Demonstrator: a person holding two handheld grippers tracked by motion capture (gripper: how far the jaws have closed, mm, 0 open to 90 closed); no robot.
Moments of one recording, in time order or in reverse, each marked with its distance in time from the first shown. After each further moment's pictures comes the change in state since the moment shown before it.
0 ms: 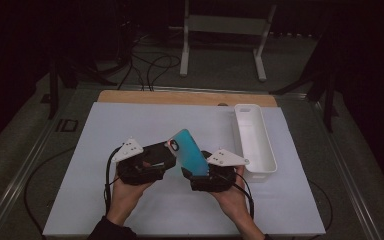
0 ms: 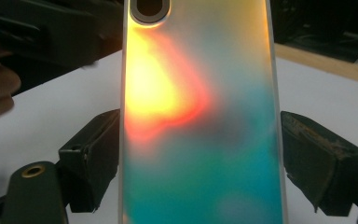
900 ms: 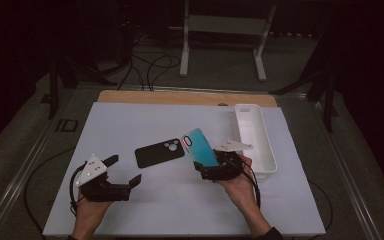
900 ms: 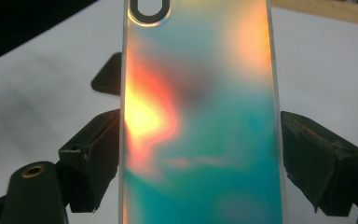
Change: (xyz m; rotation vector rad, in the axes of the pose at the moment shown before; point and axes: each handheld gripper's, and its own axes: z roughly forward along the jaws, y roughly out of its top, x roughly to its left) left arm 0.034 -0.044 -0.069 0.010 0.202 0.091; right arm -0.044 -0.010 0.010 0.165 -0.053 0.105
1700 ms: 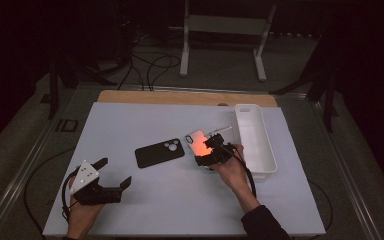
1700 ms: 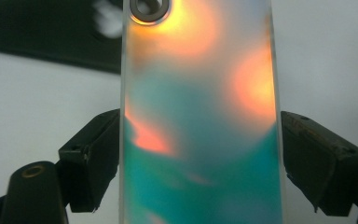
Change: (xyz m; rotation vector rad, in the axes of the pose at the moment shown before) left arm 0.026 -0.035 -0.010 -0.017 0.103 0.049; right arm -0.032 0.018 0.062 0.344 -0.138 0.033
